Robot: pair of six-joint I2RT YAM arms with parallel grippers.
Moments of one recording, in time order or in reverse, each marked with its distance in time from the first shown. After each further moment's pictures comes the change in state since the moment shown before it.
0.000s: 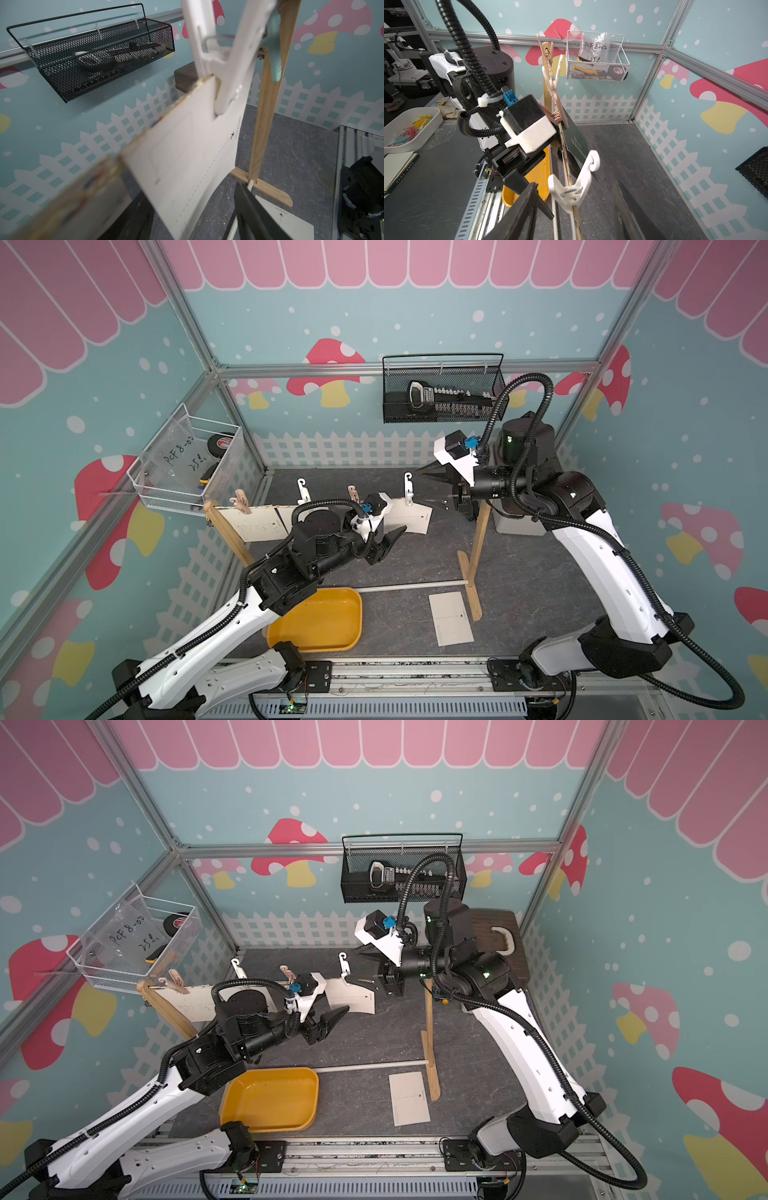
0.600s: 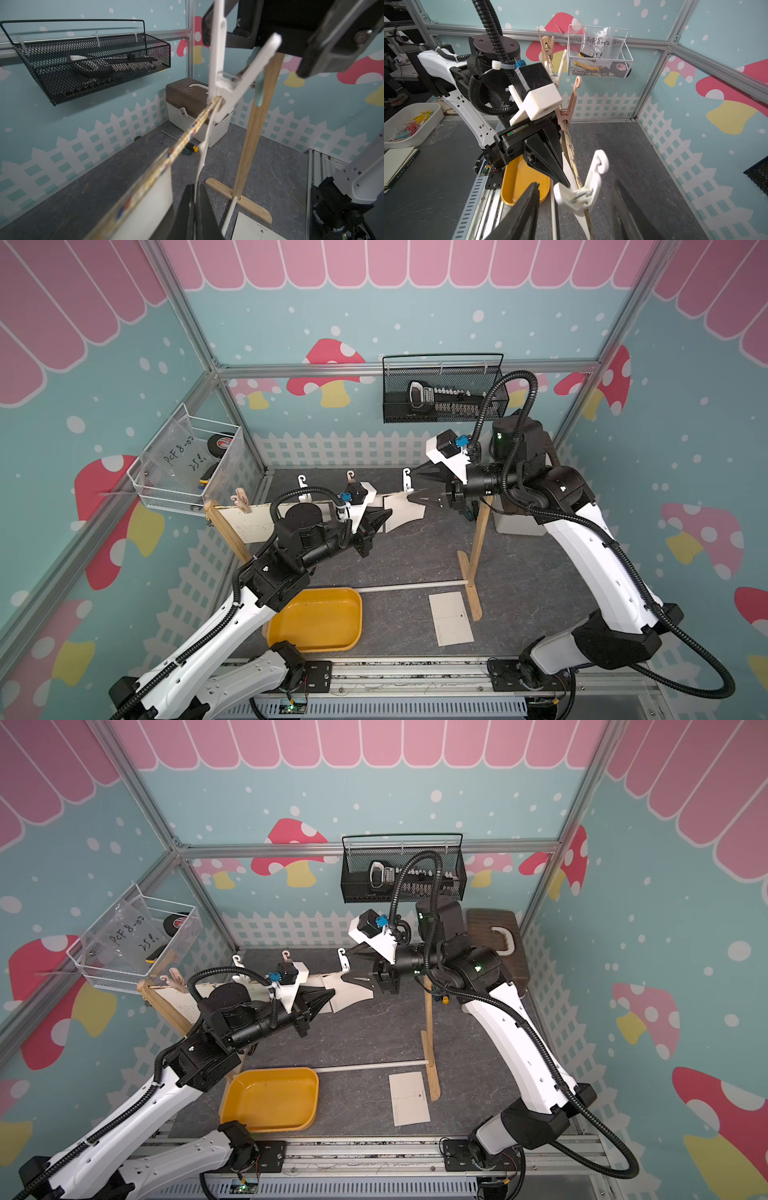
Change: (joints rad) left arm 0.150 -0.026 -0.032 0.090 0.244 -0.119; right arm 0.010 0.060 0.051 -0.027 -0.003 -0.025
